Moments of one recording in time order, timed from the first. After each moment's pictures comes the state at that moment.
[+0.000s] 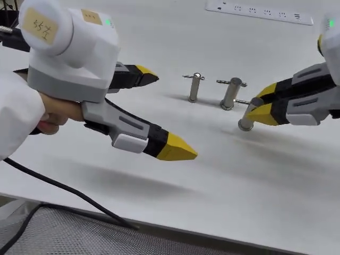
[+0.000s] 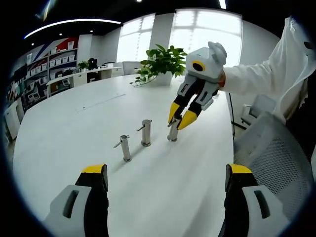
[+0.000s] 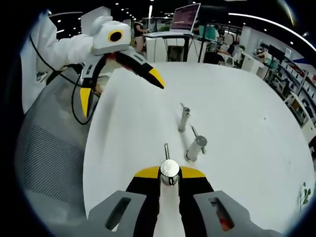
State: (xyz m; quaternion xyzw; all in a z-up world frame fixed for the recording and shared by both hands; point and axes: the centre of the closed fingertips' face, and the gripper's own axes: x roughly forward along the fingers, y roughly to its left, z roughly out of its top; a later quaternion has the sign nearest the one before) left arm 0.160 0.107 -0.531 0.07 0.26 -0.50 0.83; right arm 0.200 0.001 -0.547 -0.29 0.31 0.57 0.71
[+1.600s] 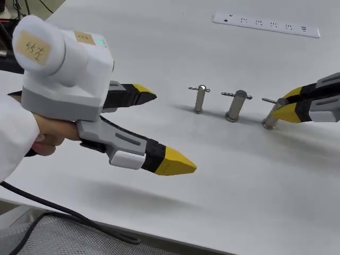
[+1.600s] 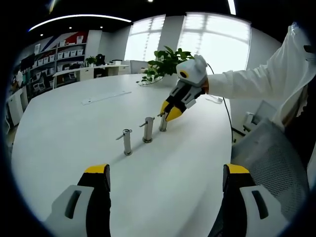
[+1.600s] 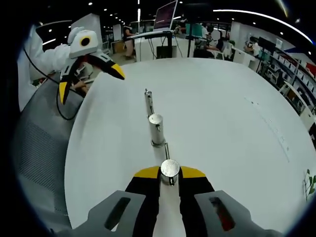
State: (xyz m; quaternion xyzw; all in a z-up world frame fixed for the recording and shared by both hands) left arm 0.141 0.100 -0.521 0.03 0.27 -0.47 0.84; right arm 0.250 -0.027 -0.568 -0.26 0.32 0.55 0.72
